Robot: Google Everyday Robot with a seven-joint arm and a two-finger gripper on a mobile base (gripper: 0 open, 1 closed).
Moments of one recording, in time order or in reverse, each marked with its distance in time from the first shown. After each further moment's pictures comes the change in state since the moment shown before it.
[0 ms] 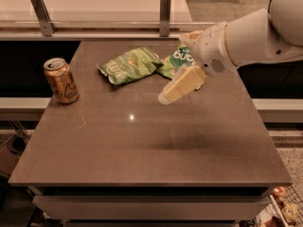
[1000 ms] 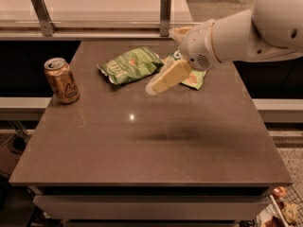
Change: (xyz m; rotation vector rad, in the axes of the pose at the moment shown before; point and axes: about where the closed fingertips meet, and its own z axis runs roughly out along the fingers) arm -0.018 -0.015 0.024 0.017 -0.082 0.007
